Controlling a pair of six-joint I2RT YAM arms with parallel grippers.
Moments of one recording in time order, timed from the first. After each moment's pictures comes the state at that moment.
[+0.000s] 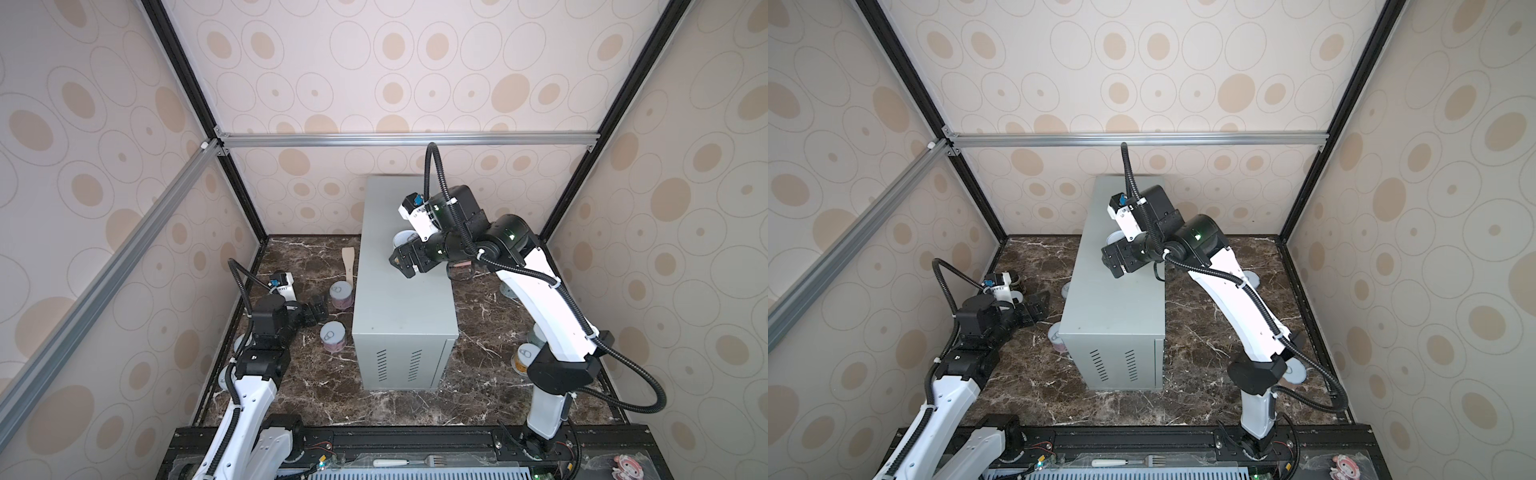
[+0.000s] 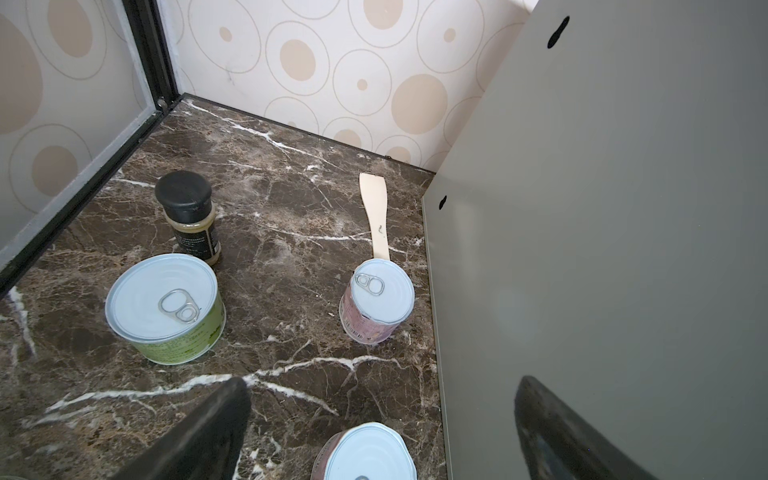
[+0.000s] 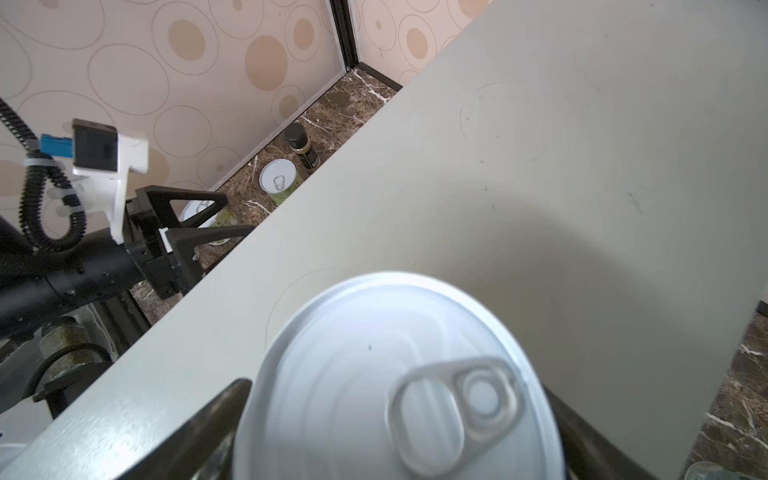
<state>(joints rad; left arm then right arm) -0.05 0.80 0.62 -0.23 0.10 -0.33 0.79 1.82 2.40 -1.27 -0.03 0.11</state>
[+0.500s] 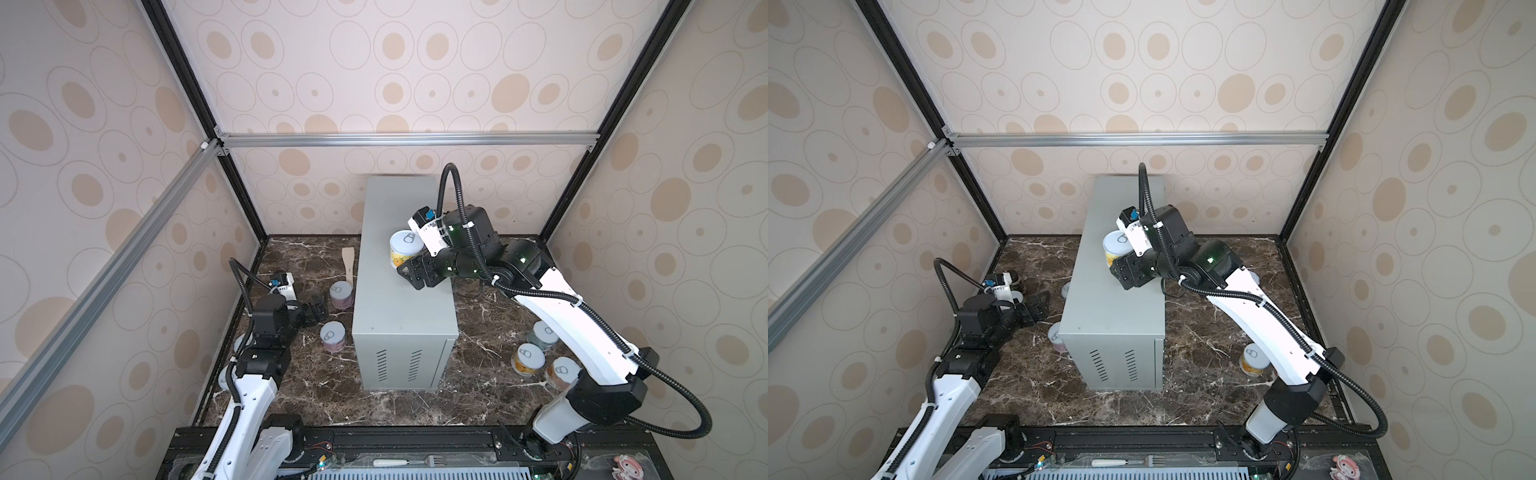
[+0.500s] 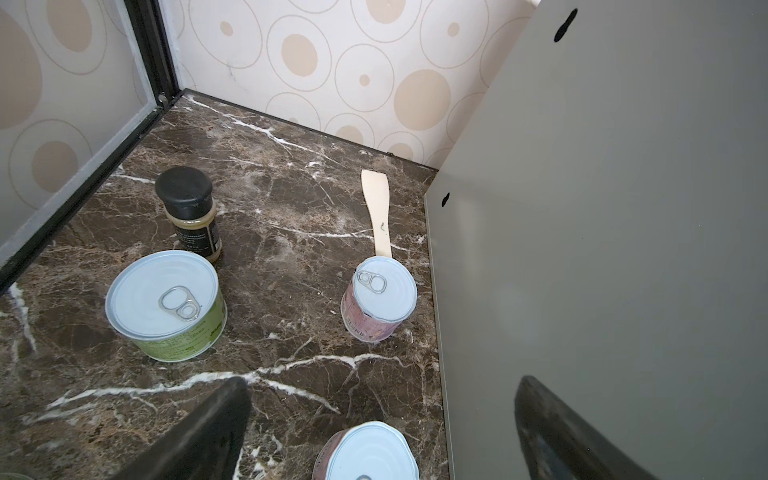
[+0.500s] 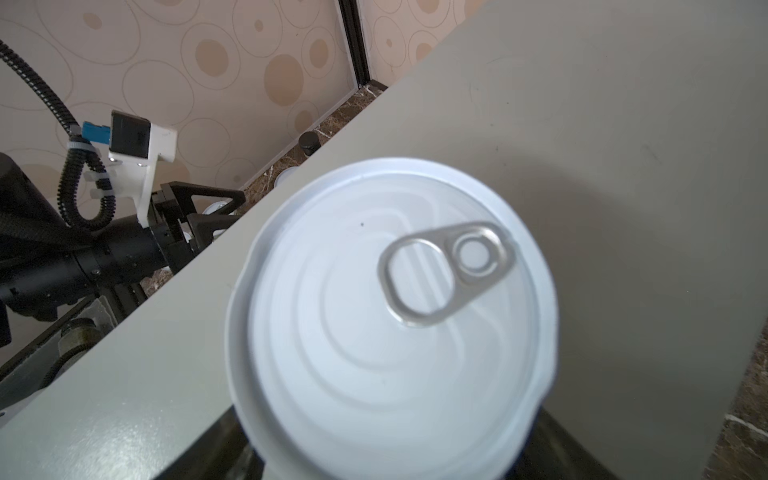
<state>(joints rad) -0.05 0.81 0.62 -0.23 0.10 -0.33 0.79 1.59 1.96 -0.97 -0.05 0.13</state>
